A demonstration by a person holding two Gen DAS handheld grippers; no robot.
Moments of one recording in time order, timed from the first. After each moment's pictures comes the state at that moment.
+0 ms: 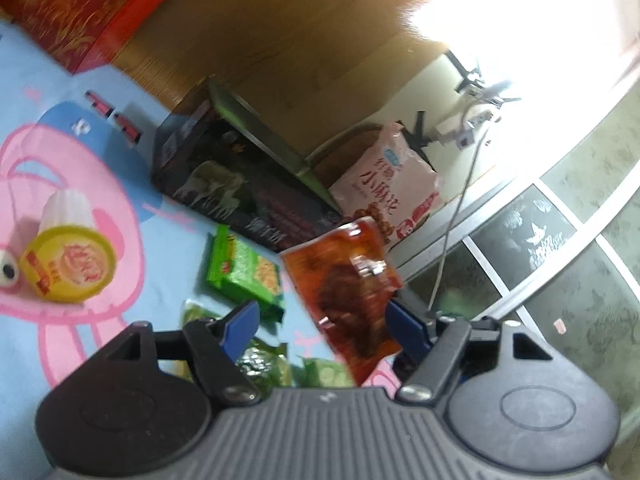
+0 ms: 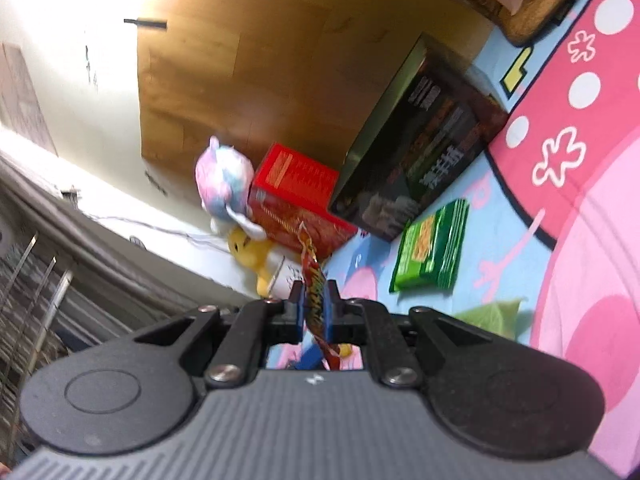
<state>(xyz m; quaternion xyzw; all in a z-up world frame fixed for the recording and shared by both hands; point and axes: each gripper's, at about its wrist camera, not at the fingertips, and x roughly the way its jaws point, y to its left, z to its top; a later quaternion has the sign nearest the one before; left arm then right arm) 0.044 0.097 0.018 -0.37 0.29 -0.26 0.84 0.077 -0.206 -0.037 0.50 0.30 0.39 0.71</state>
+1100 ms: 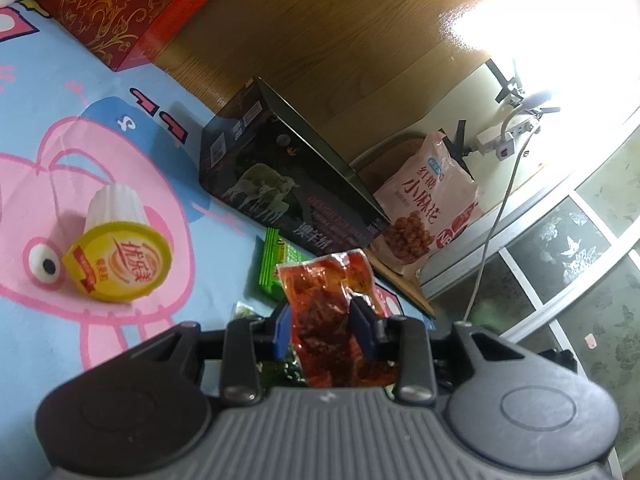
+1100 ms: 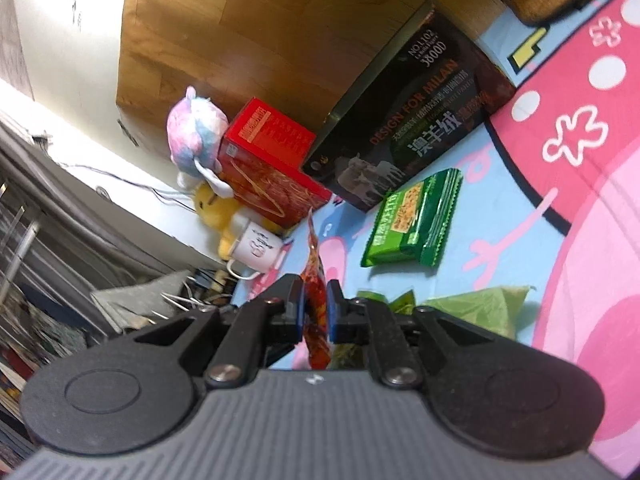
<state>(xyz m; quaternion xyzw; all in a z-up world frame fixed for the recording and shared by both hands) 0.046 0.105 0.011 -0.36 0.31 -0.21 0.86 0.075 -0.175 -0.036 0.41 0.34 0.40 0.75</state>
